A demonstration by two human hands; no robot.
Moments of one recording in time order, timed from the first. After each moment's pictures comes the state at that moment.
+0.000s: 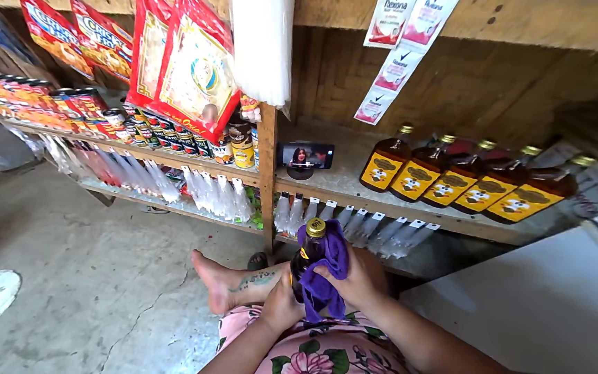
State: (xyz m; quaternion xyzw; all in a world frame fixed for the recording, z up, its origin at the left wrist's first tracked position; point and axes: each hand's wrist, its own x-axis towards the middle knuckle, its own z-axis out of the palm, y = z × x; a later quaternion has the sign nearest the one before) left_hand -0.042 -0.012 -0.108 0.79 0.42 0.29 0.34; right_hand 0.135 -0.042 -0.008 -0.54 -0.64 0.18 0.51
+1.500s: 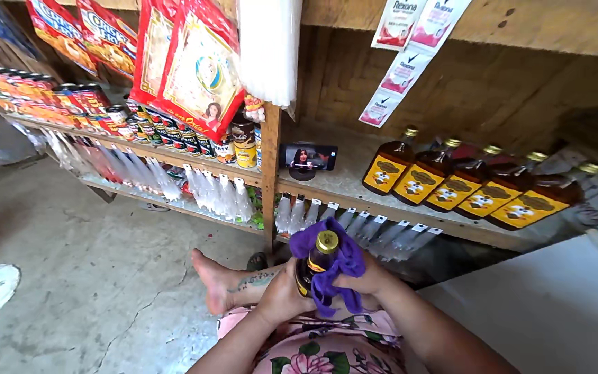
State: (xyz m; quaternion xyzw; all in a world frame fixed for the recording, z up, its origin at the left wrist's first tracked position) left_hand -0.041 0.005 -0.056 0.79 0.42 0.21 0.40; right_hand 0.167 -0.021 0.004 -0.39 -0.69 0.37 0.48
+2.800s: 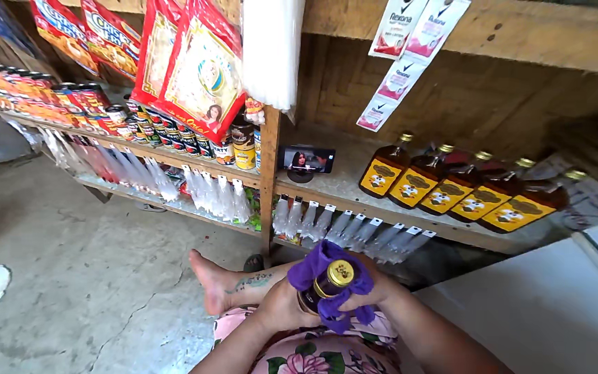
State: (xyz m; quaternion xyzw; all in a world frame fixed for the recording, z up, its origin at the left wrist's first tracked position) left_hand -0.045 -0.009 -0.066 0.82 0.30 0.31 0.38; right_hand 0.184 -0.024 0.000 -0.32 -0.78 0.33 0.42
